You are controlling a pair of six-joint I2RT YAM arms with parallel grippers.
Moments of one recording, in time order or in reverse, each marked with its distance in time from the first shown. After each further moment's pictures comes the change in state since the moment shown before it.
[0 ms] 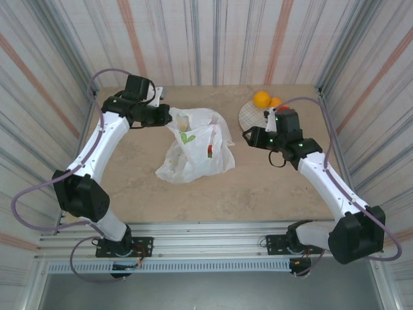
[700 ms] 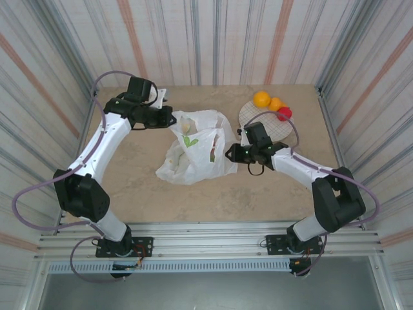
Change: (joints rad) left arm -0.009 0.000 -0.023 0.020 0.069 0.000; right arm 0.188 0.284 -0.084 0.209 -0.023 0.094
